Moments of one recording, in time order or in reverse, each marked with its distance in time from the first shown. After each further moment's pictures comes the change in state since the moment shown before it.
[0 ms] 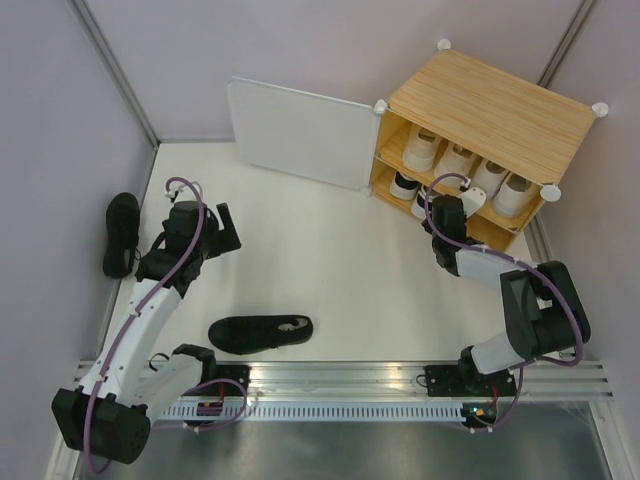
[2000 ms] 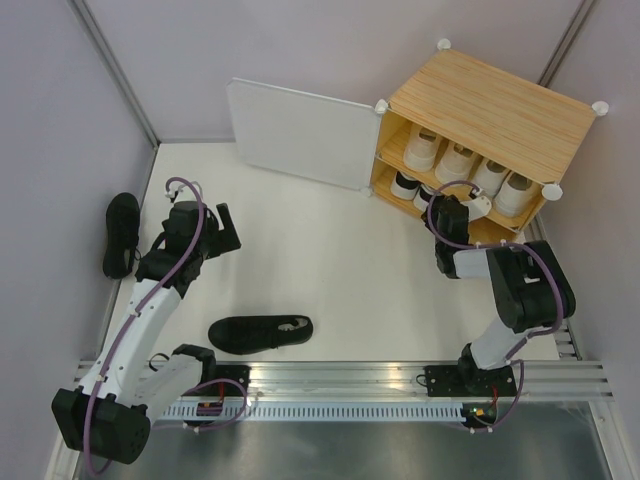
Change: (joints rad) left arm 0.000 0.000 0.000 0.000 -0.002 0.000; right arm -0.059 0.198 -0.067 0.408 -0.072 0.172
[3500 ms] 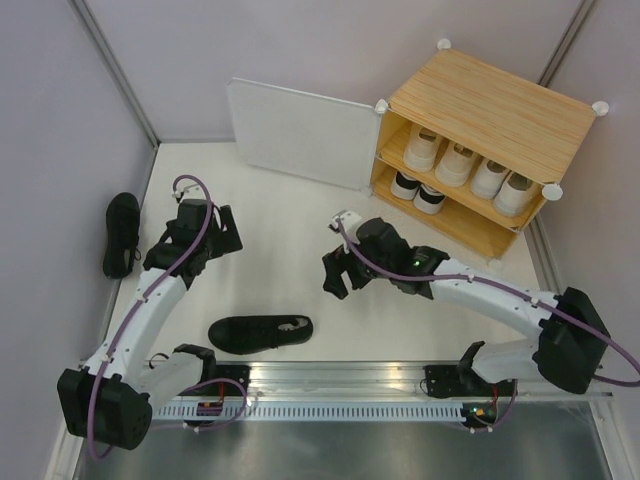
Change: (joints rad) left arm 0.000 0.081 -0.003 -0.008 -0.029 -0.001; right arm 0.661 -0.411 0.282 -0.999 -0.542 -0.525
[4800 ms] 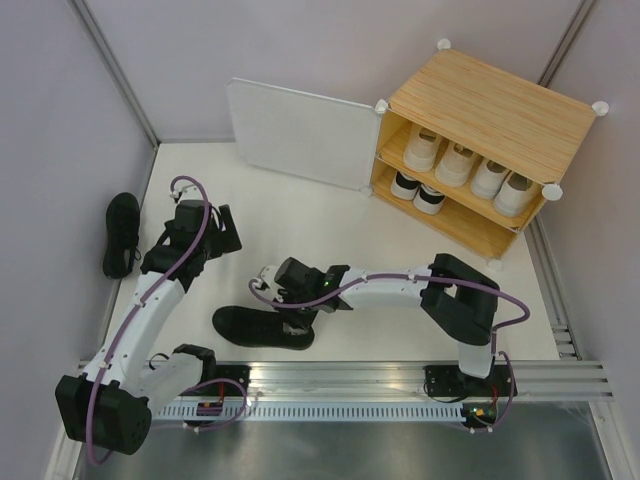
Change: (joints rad) left arm 0.000 -0.028 0.000 -0.001 0.006 0.000; right arm 0.343 0.612 0.338 -0.048 -0.004 -0.161
